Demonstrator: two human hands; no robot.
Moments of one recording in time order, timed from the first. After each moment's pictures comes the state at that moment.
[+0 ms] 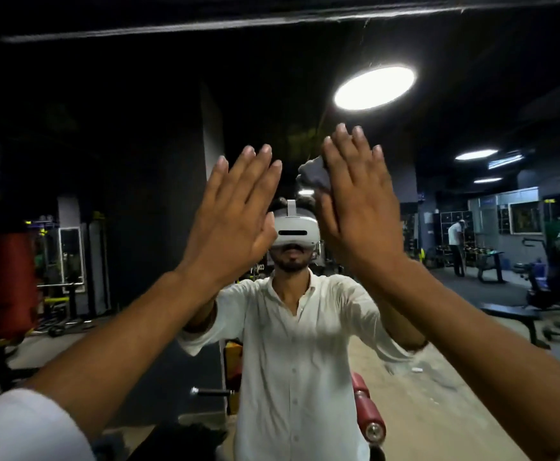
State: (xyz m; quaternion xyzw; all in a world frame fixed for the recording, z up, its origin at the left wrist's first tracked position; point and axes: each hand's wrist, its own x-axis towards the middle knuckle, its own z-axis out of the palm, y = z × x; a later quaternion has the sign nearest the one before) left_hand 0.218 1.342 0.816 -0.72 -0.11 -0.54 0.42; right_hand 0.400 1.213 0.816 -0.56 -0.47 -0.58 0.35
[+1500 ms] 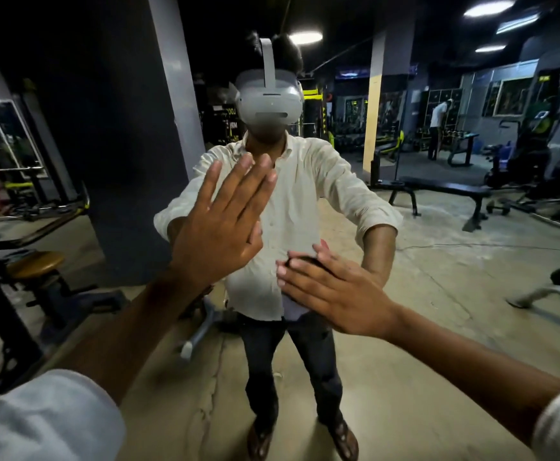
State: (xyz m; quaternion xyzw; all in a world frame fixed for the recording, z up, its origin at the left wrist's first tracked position) left_hand 0.245 1.318 0.594 -0.77 -0.09 -0.47 0.42; right_hand 0.470 1.158 0.488 -0.47 -0.72 -0.52 0.00
